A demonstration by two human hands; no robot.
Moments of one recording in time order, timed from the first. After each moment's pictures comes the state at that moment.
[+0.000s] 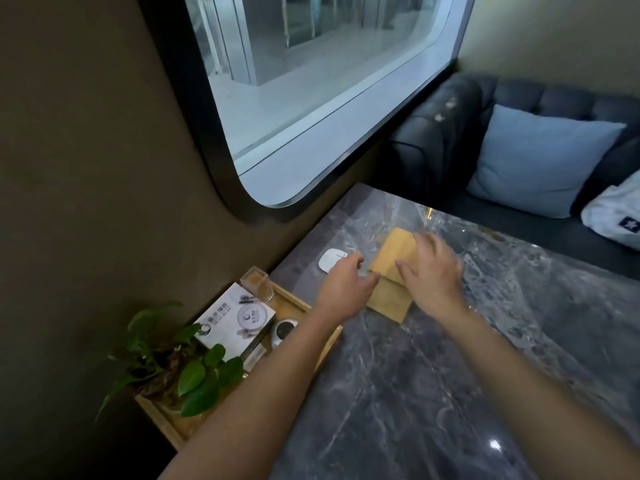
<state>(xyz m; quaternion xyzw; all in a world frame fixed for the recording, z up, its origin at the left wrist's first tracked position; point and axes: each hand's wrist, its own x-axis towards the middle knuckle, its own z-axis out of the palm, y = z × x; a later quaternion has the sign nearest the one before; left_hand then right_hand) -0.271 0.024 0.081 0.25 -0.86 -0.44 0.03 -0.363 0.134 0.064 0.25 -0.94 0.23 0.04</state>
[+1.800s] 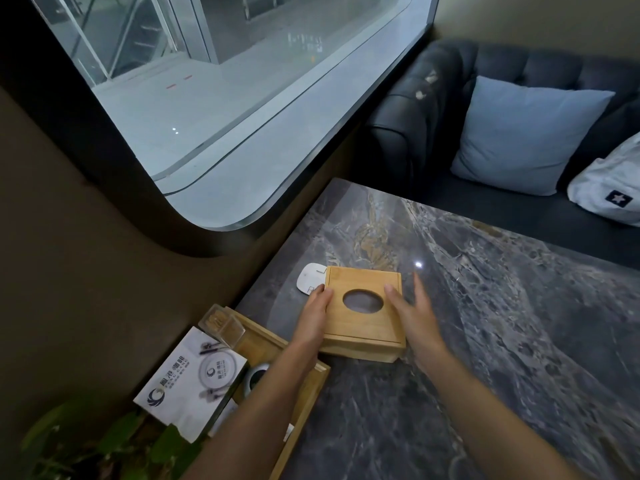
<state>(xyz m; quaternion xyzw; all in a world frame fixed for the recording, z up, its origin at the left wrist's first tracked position) -0.319 -0.017 -0.008 0.38 -0.61 -0.69 -0.02 -0.388 0.116 -0.009 -0.04 -0.78 0.59 -0.22</state>
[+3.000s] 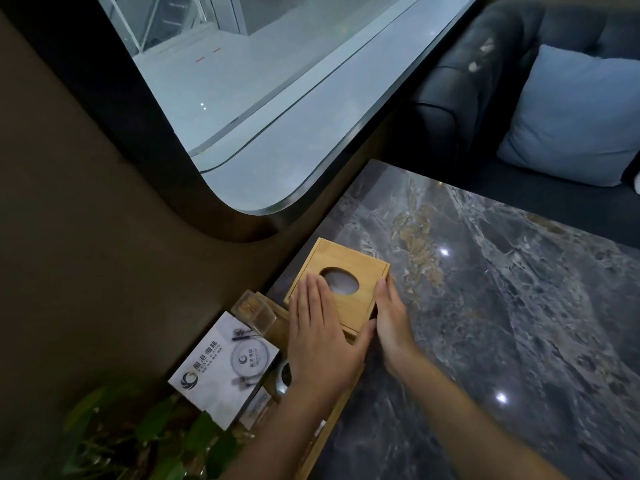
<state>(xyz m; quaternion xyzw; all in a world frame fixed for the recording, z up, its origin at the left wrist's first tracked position) -0.264 -0.023 -0.016 0.31 -0.94 -0.15 0.05 -0.353 0.040 -0.029 -0.01 -0.70 0.66 -0.29</state>
